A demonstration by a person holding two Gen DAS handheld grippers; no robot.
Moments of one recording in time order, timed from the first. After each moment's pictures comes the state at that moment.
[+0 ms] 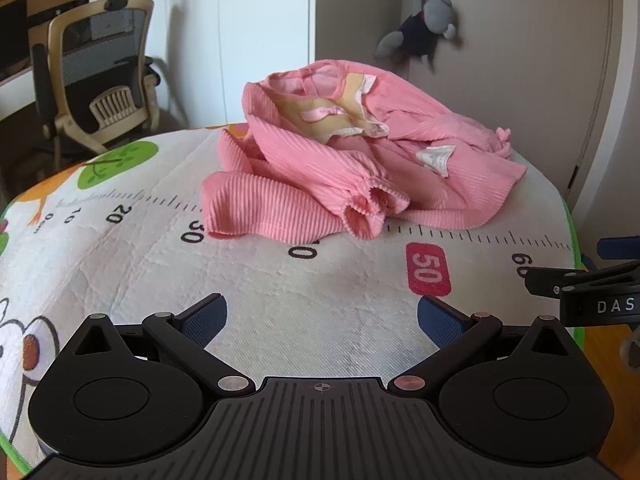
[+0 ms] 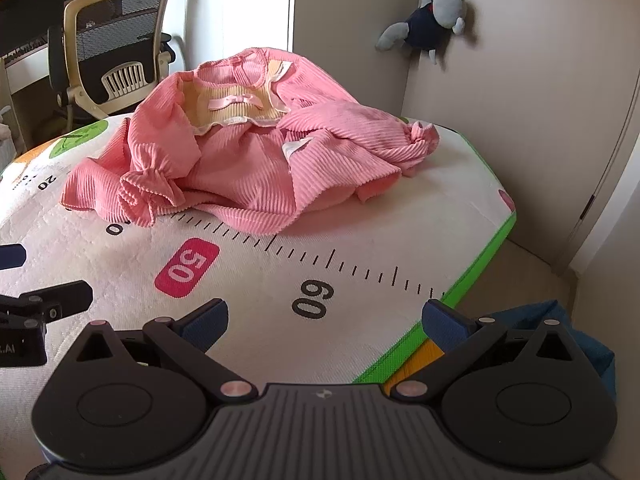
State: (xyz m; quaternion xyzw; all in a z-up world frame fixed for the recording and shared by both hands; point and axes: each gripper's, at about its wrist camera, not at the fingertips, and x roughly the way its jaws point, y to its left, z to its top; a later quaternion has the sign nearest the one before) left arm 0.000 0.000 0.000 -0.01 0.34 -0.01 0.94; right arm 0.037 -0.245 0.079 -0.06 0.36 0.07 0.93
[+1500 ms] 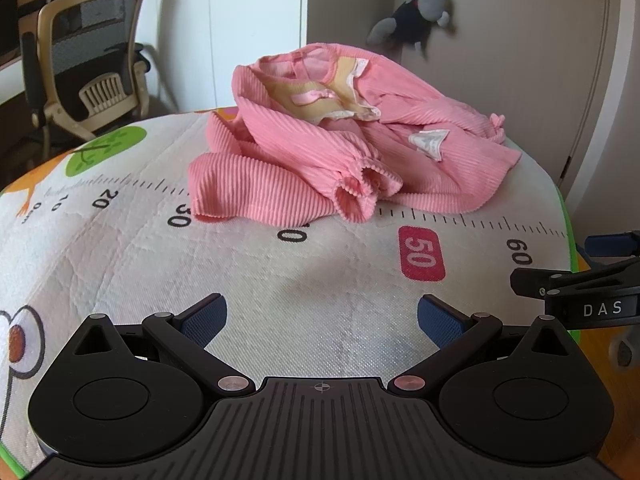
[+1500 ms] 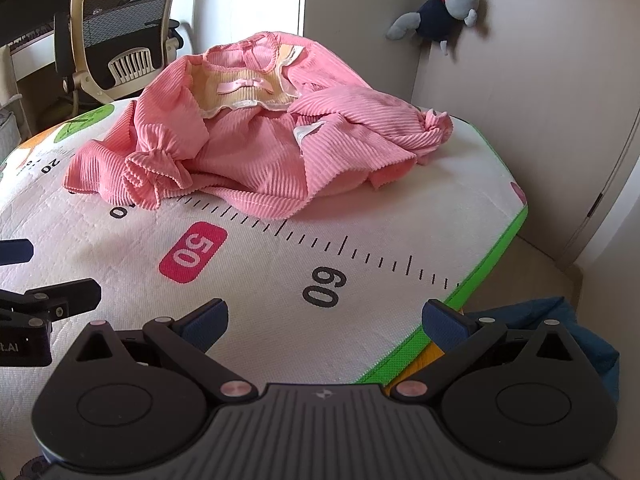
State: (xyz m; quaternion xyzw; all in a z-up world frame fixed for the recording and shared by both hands) left arm 0.004 0.000 -0.005 -0.01 0.35 -0.01 0.94; right arm 0.040 -0.239 0.072 -0.06 0.38 0.08 0.92
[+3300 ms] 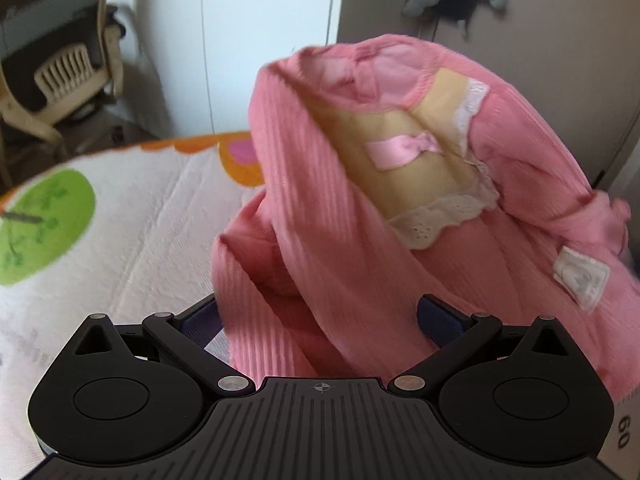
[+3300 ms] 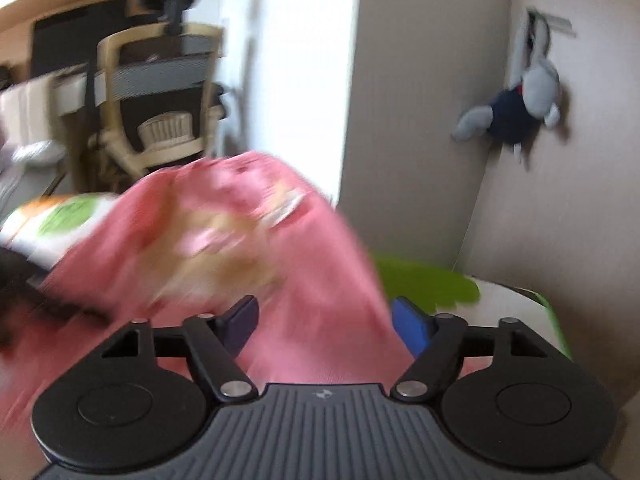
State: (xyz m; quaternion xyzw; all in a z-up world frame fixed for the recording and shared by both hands) left arm 0.242 0.079 -0.008 -0.05 0.42 -0.04 0.90; right arm 0.291 -0.229 0.093 -0.07 0.28 0.19 0.94
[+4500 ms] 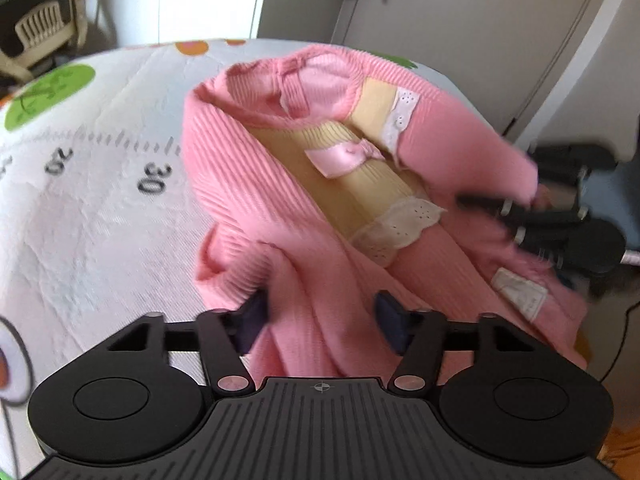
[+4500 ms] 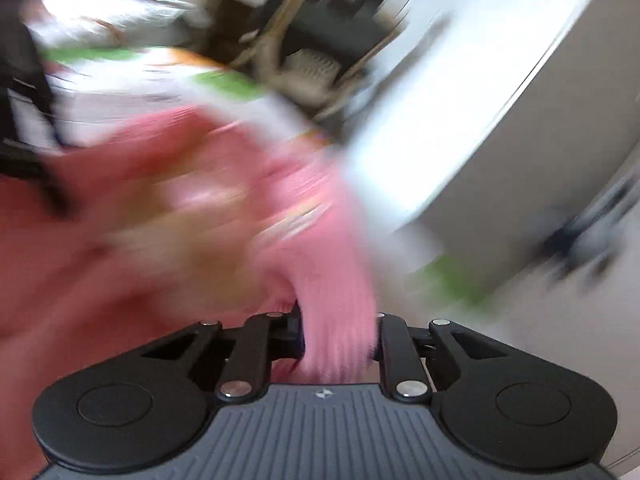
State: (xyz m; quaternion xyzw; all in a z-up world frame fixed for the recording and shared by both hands) left arm 0.025 0.026 0.036 -0.07 0.46 -0.12 0.88; right arm 0.108 -0.223 0.100 -0.41 0.13 0.24 0.87
